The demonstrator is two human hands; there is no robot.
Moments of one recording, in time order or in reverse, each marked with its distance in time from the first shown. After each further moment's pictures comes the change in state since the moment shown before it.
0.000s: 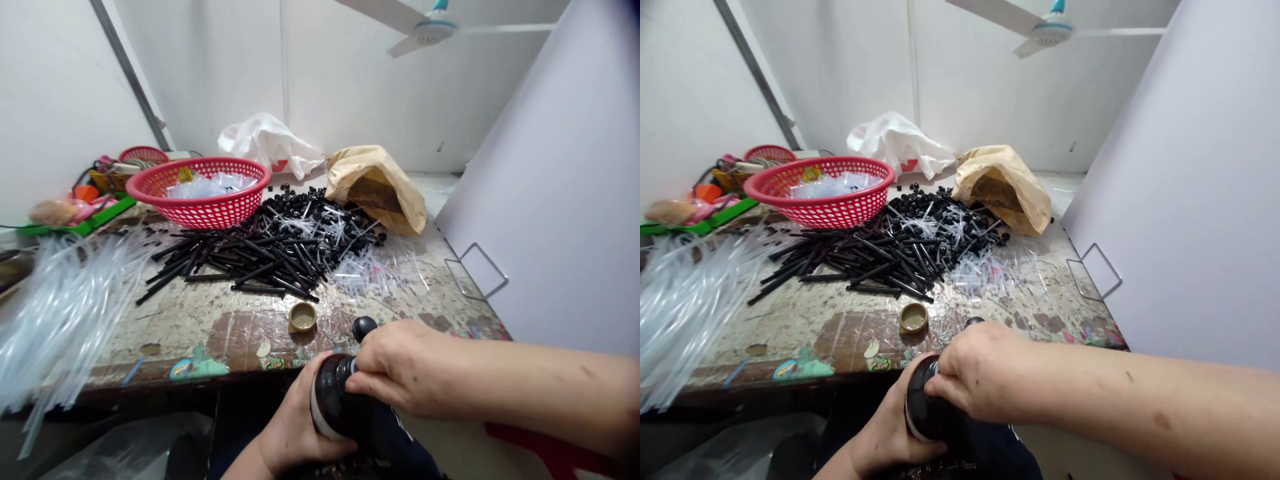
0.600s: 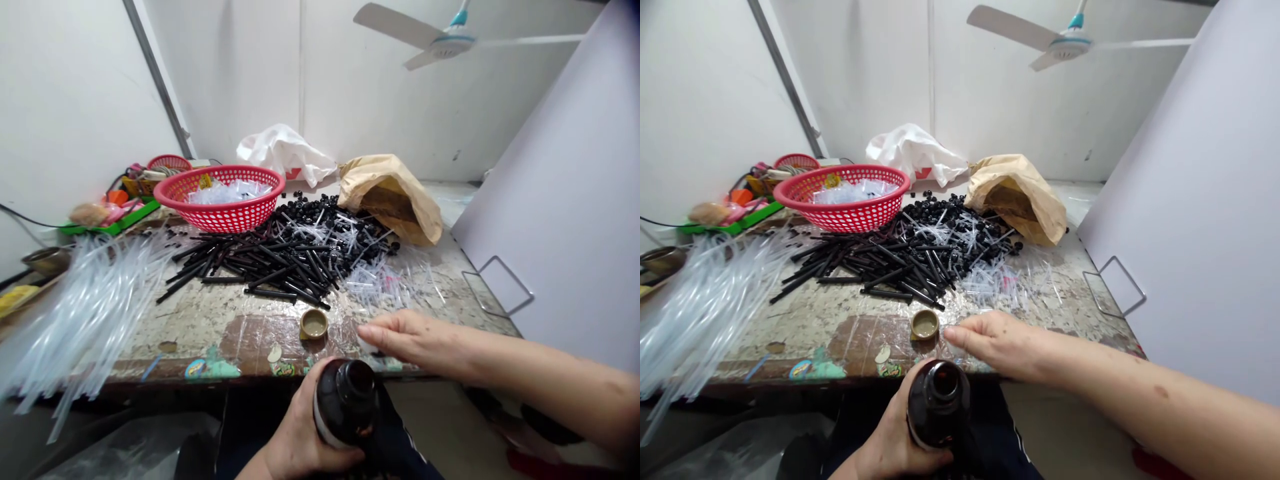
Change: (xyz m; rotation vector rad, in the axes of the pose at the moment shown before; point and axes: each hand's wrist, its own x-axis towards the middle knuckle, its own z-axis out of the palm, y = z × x) left_hand -0.009 -0.007 -0.001 -0.031 0.090 -0.009; right_hand 0.012 0.030 -0.005 0.581 0.045 0.074
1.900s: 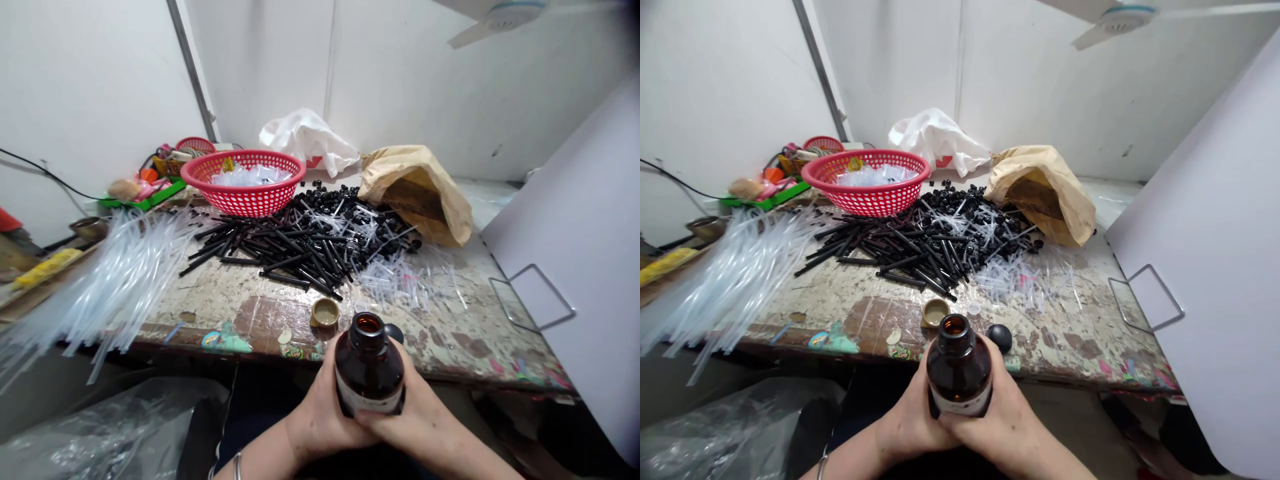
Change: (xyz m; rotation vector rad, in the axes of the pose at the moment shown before) left_hand 0.023 0.034 0.019 -0.203 0.095 0.002; right_hand 0.003 0.051 0.110 0.493 0.396 -0.111
